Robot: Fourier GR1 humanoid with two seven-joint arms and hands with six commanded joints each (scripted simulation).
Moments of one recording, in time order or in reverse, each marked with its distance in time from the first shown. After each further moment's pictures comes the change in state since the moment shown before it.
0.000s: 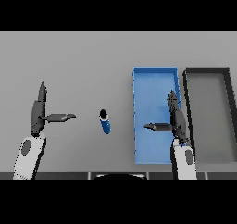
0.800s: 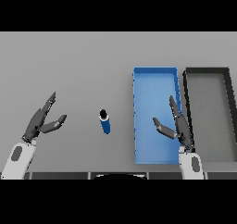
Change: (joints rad) left arm 0.087 0.172 -0.078 -0.029 0.015 -0.322 -0.172; right arm 0.100 -0.133 0.084 -0.125 0.120 0.071 -0.050
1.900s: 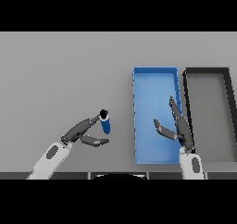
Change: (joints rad) left arm -0.119 -0.204 -0.310 -0.008 -0.133 -0.160 0.166; right arm 0.014 0.002 -0.003 -0.005 -0.016 0.018 -0.056
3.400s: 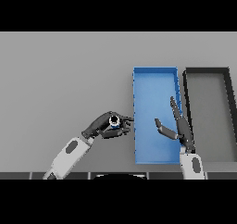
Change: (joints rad) left arm -0.122 -0.238 -0.024 -0.016 0.022 0.071 -0.154; right arm -0.001 -0.011 -0.002 0.011 0.027 -0.009 0.006
